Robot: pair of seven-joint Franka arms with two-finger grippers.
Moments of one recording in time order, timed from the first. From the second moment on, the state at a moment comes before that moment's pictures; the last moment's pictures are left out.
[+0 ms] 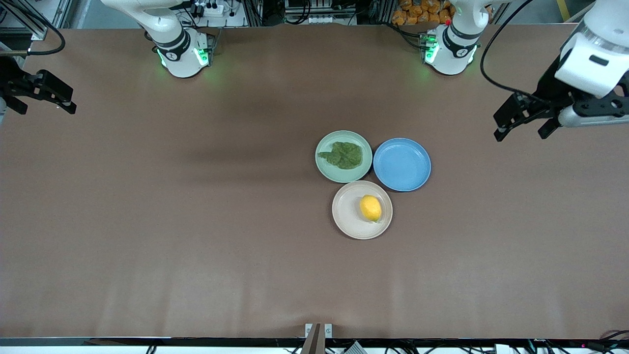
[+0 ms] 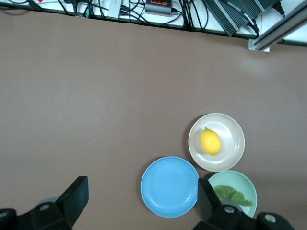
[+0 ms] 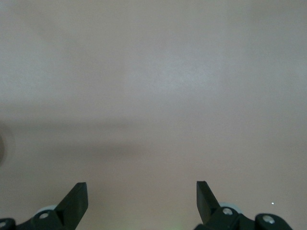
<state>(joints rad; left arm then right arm) 0.08 -0.06 -0.30 -1.60 -0.04 1.76 -0.28 0.06 -0.04 -0.02 -1.48 -0.04 1.44 0.02</state>
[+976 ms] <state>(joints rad) 0.09 0.00 -0.26 -1.53 -0.04 1.59 -0.15 0.06 -0.05 -0.04 -1.54 -0.04 1.48 0.02</state>
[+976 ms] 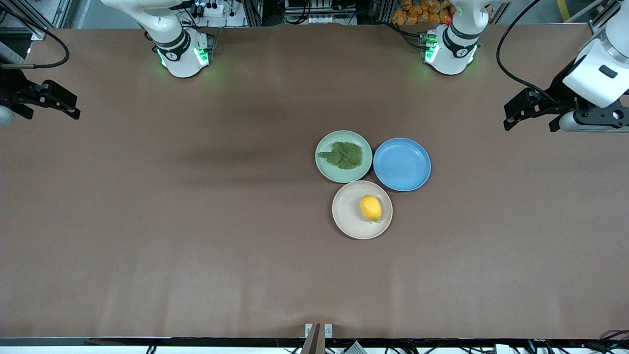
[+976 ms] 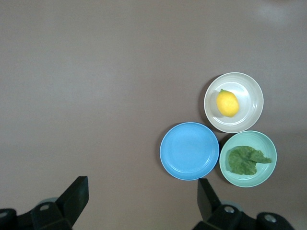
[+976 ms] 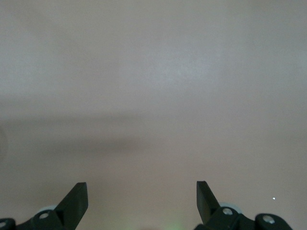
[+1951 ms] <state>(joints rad) 0.04 0.01 -0.15 -1.52 0.02 1.59 -0.11 0.06 -0.06 -0.04 -1.54 -0.02 1.52 0.02</state>
